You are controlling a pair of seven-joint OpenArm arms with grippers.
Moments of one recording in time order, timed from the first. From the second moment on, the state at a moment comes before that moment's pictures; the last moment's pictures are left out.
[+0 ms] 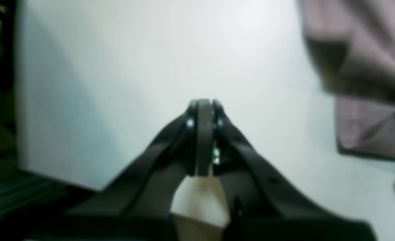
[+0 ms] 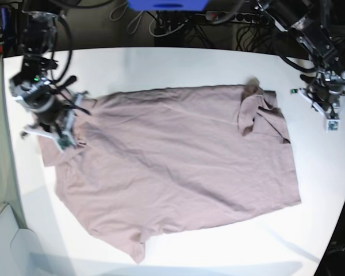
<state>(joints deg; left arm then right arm) 2.4 0.1 -46.6 99.6 11.2 -39.9 49.3 -7.8 6.6 14.4 106.7 -10.0 39.9 -41.7</state>
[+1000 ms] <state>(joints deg) 1.3 8.4 -14.1 109.4 9.0 -40.0 58.7 8.1 -8.2 -2.8 71.8 -8.5 39.9 -38.4</state>
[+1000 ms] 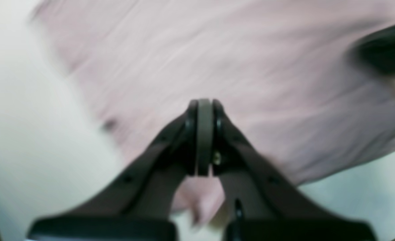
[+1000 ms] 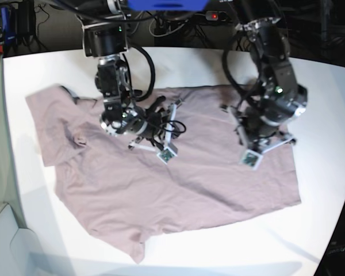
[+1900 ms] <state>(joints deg) 13.1 4.3 -10.0 95.2 5.3 -40.0 43.4 12.0 -2.7 5.5 68.6 -6.8 40.6 -37.8</state>
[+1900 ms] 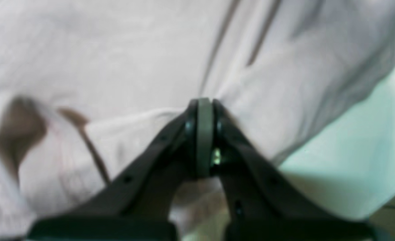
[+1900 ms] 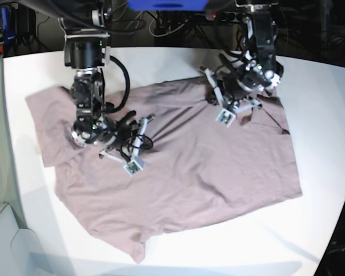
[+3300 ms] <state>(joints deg) 25.5 5.5 -26.4 116.9 8.2 -39.9 48.1 15.4 1.8 6.1 63.5 -6.4 40.5 -34.2</state>
